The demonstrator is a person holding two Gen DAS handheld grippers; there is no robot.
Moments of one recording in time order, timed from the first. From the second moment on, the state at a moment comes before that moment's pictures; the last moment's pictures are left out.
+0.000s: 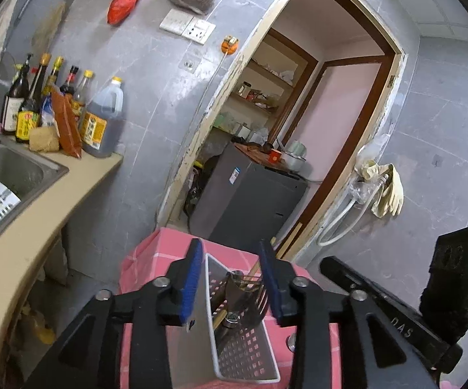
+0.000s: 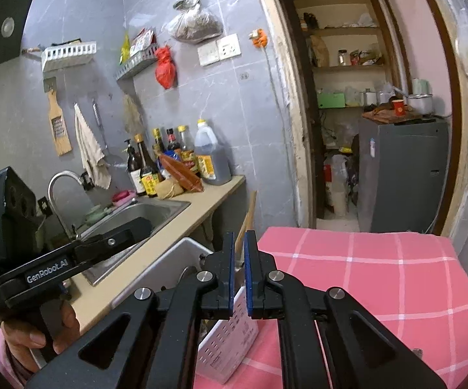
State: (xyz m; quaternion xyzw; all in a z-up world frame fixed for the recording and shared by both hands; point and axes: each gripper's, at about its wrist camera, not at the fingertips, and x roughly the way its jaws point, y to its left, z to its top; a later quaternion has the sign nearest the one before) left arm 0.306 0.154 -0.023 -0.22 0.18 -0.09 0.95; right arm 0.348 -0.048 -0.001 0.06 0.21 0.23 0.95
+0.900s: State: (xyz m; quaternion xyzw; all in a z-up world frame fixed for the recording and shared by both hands) left arm 0.284 0.002 0.024 -0.12 0.16 -0.10 0.97; right arm 0.279 -0.236 0.050 0.07 0.12 0.10 0.99
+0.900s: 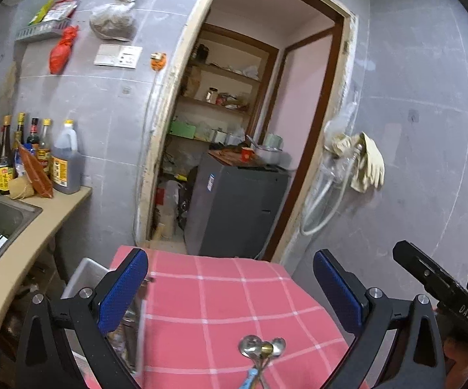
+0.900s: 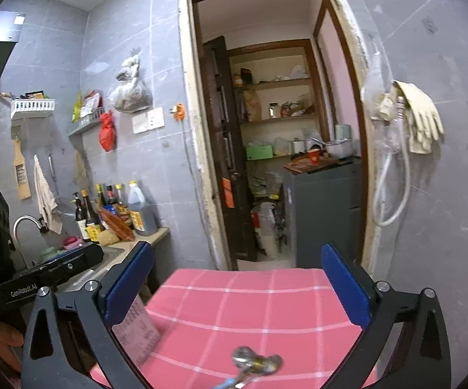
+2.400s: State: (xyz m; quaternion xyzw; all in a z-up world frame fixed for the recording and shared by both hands) left arm 0.401 -0.069 -0.181 -0.15 0.42 -0.16 0.88; right arm 0.395 -0.262 -0.192 0.12 0.39 0.20 0.89
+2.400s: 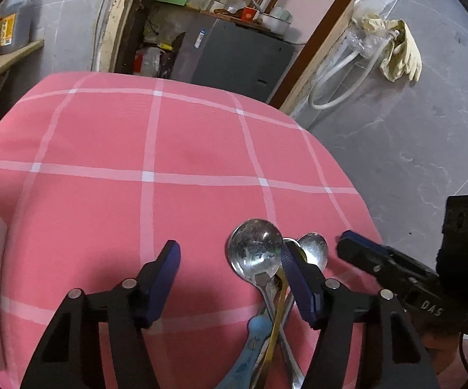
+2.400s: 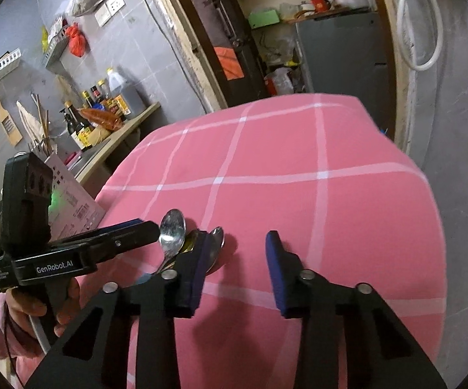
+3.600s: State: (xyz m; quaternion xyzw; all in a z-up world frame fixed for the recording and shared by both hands) left arm 0.412 -0.082 -0.182 -0.16 0.46 -0.25 0.84; right arm 0.392 -0.268 -0.201 0.16 0.41 0.20 0.88
